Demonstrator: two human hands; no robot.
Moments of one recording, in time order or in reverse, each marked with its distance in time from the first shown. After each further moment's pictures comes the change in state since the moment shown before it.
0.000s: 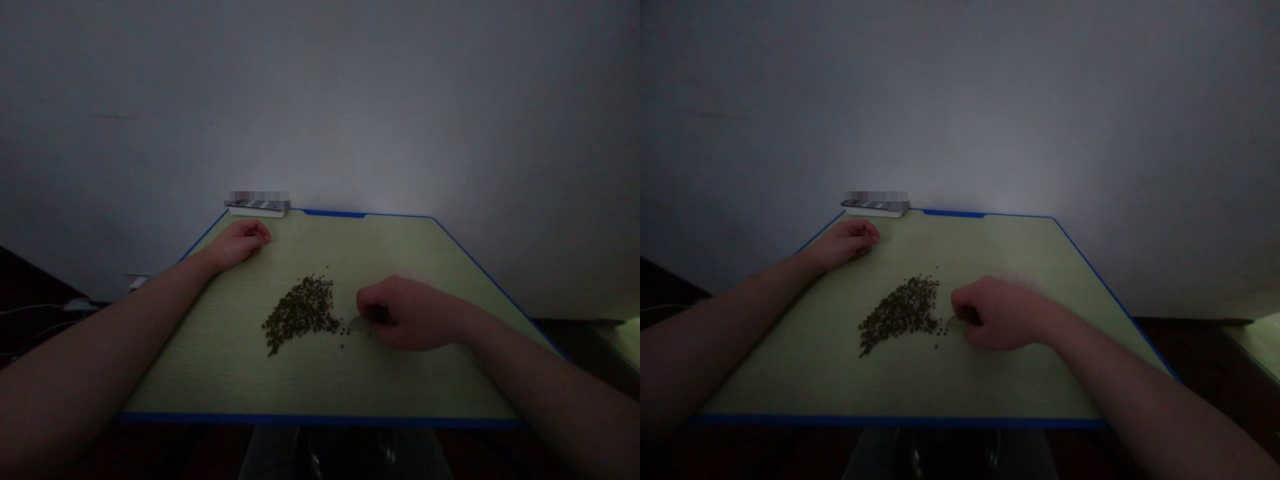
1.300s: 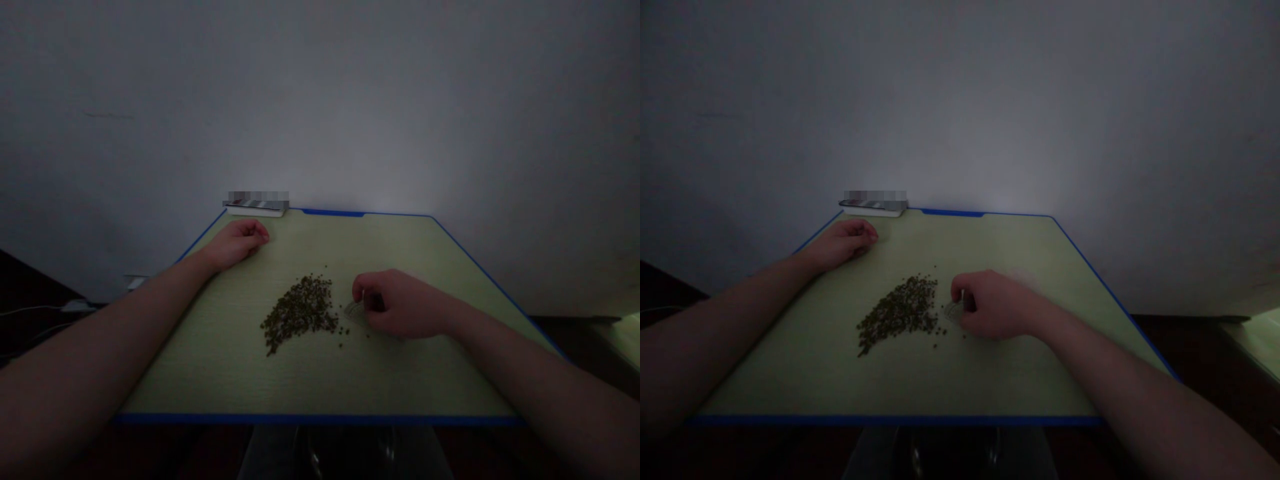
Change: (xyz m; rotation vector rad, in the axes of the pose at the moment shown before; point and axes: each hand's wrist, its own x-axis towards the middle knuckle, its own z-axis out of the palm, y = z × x) left_hand 0.000 -0.002 -0.001 0.026 -0.005 0.000; right_hand 0.009 0.008 0.009 0.147 0.106 0.139
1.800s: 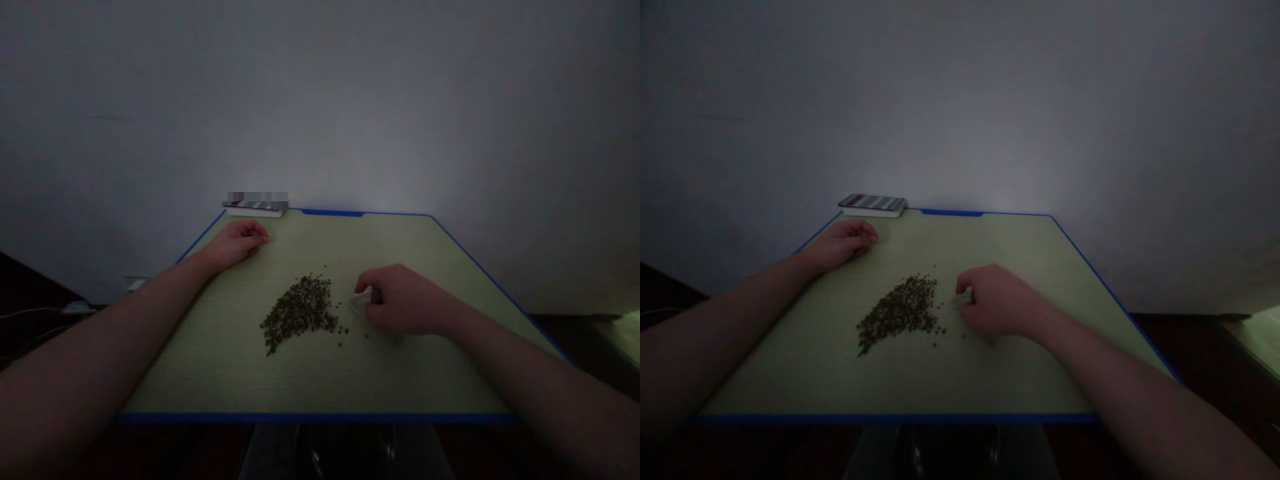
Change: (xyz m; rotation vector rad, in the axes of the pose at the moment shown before) left_hand 0.000 -0.001 0.000 -0.008 0.006 -0.015; right_hand 0.000 -0.007 -0.004 -0.135 0.104 0.096
